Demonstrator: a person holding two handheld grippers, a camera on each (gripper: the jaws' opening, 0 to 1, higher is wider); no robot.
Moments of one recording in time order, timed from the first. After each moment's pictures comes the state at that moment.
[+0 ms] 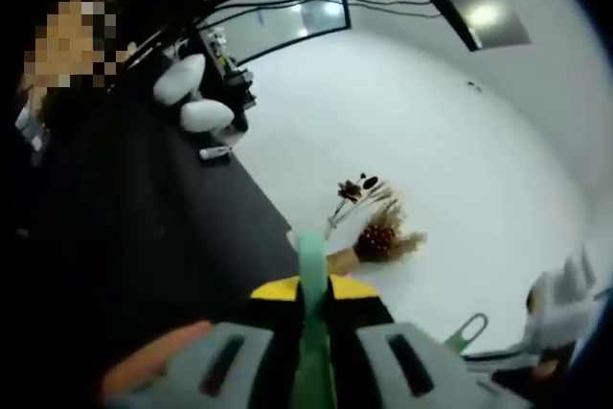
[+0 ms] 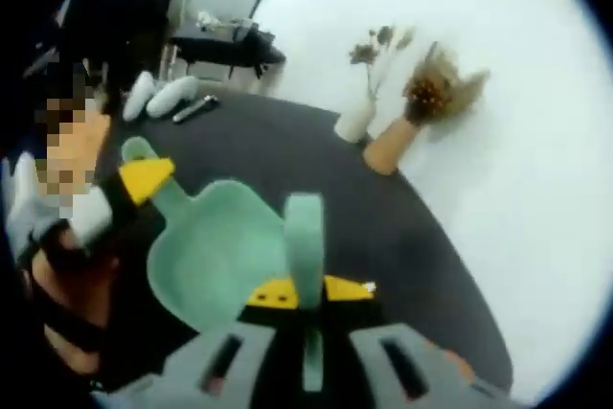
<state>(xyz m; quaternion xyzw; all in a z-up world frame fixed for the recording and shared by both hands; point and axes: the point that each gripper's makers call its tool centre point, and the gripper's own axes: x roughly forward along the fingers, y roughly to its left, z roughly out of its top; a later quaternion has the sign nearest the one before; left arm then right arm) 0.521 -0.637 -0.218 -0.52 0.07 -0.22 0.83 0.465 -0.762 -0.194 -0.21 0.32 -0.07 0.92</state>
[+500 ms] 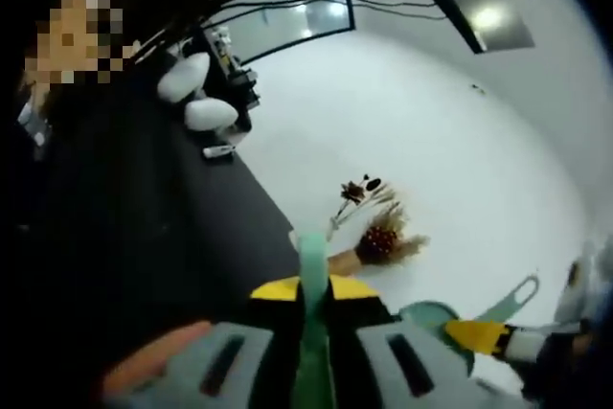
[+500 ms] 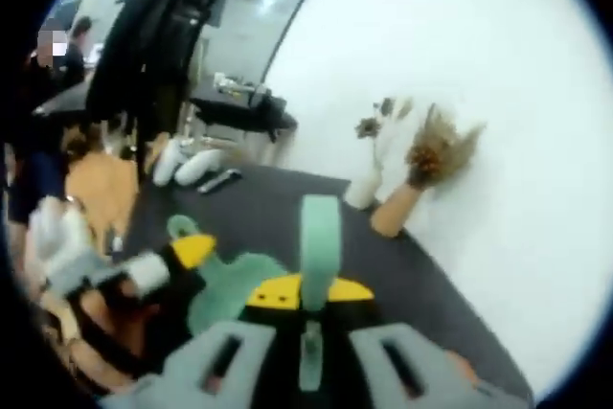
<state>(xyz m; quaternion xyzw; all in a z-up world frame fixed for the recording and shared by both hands) 0.527 -0.637 -0.222 -0.54 0.08 -0.20 0.82 0.466 -0.770 -0.127 -0.23 0.19 -0.06 0.95</state>
